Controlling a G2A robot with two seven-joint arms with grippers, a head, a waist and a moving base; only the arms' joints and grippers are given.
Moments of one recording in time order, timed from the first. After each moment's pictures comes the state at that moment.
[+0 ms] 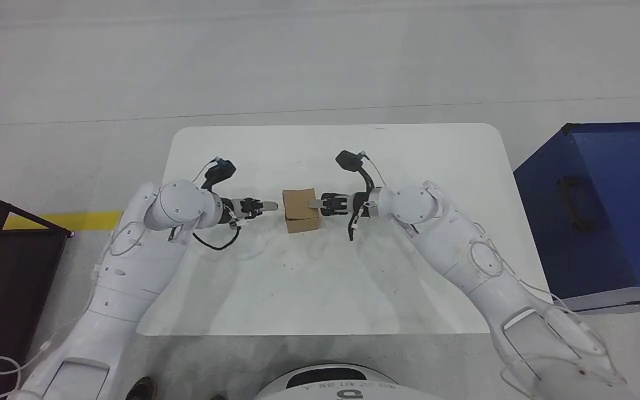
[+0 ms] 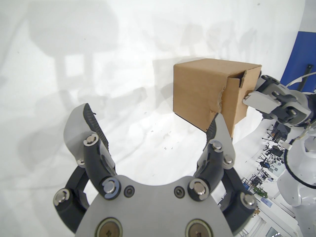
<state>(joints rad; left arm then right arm) 1.11 -1.06 -1.16 -1.48 0.40 0.32 -1.14 -0.93 -1.27 0.84 -1.12 -0.14 -0.19 0.79</state>
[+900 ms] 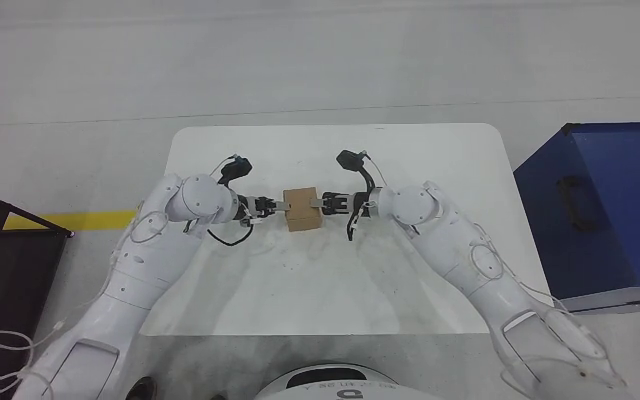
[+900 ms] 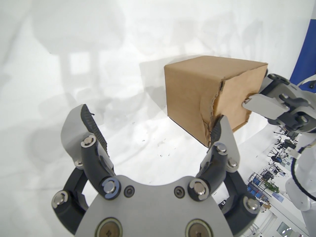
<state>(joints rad) 1.00 -1.09 -1.02 -1.40 0.42 0.32 -1.14 -0.94 -1.27 0.86 -1.15 -0.17 -0.17 0.79</state>
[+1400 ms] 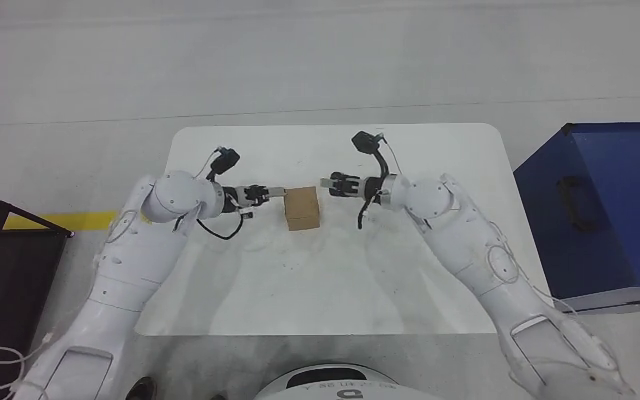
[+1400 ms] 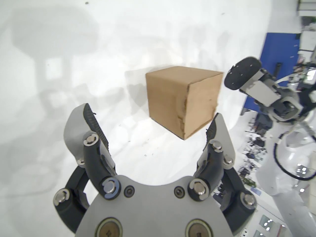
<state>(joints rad) 1.07 -1.08 -1.18 -1.42 0.17 0.25 -1.06 -0.99 -1.23 0.98 -1.29 -0.21 -0.17 0.74</state>
